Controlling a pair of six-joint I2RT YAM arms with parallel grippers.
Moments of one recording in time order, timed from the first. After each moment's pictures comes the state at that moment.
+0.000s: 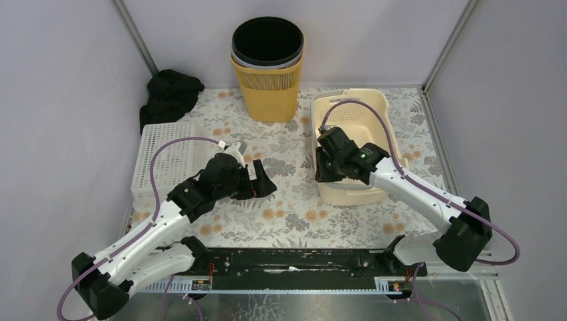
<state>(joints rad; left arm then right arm) -0.70 0.89 0.77 -0.54 0.07 -0.75 0.73 1.35 1.16 -0.79 0.09 0.57</state>
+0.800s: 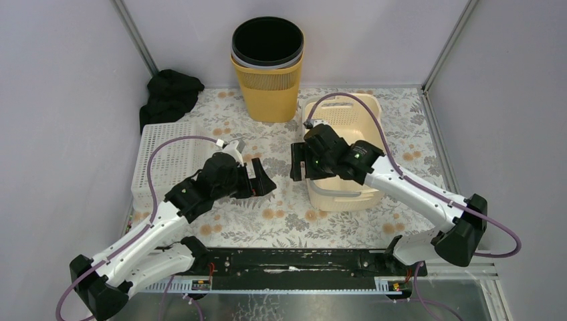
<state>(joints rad) -0.70 0.88 0.78 -0.54 0.06 -0.75 0.89 1.39 1.31 -0.80 0.09 0.66</state>
